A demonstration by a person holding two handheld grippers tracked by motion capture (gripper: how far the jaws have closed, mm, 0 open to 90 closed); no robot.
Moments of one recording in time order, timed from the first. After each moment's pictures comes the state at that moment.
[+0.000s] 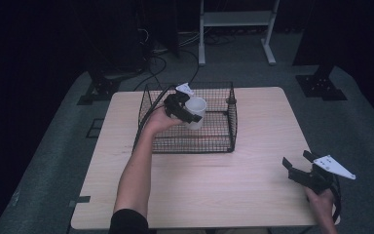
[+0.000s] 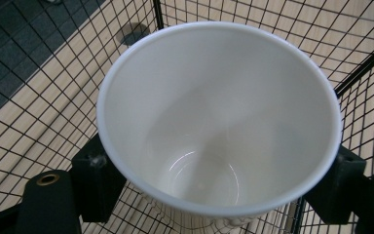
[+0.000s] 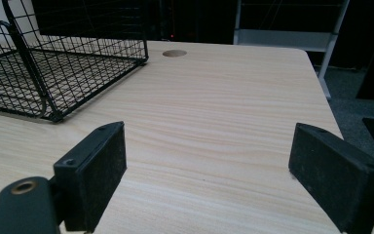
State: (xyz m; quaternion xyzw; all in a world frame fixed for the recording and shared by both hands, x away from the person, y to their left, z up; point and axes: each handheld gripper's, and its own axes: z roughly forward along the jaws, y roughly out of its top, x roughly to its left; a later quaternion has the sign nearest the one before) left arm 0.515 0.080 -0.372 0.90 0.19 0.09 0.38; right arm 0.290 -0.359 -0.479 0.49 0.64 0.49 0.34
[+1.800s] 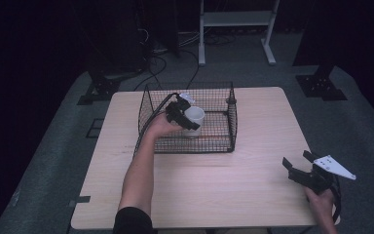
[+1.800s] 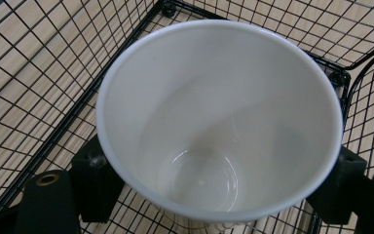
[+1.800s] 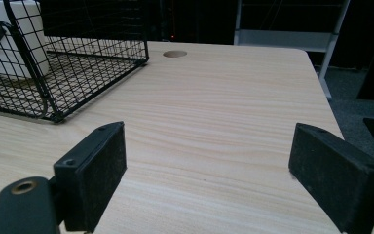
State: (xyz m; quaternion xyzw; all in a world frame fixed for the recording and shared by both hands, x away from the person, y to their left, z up) left arm 0.523 0.079 -0.409 0.92 0.21 0.06 0.34; right arm 0.289 -0.359 -0.479 0.49 0.64 0.49 0.34
